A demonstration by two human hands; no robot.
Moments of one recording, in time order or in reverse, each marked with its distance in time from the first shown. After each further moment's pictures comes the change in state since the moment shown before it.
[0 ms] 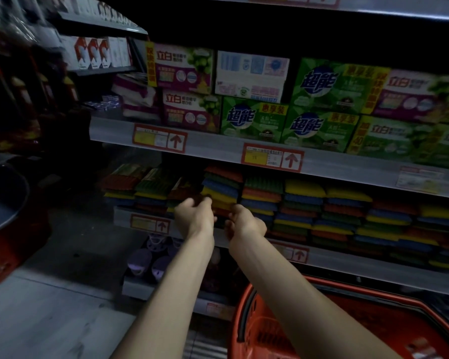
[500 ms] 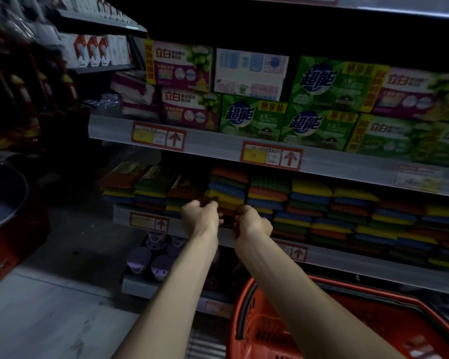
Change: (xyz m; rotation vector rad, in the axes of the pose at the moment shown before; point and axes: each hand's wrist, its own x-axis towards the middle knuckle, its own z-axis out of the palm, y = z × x) left_hand -0.009 -0.002 0.004 0.125 -0.064 -0.006; right_hand 0.016 0.000 -0.010 -0.011 0.028 -0.013
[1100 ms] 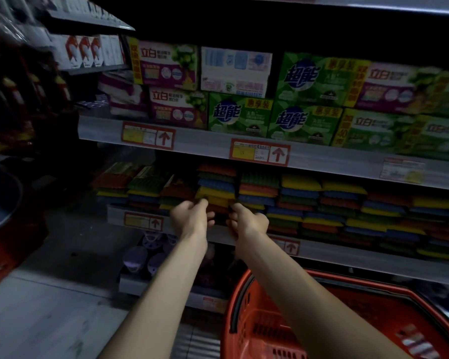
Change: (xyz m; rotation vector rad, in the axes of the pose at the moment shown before) left_hand 0.003 -0.012 -0.002 -0.145 0.012 0.014; right_hand 0.001 -0.003 -0.018 -0.069 -0.140 -0.089
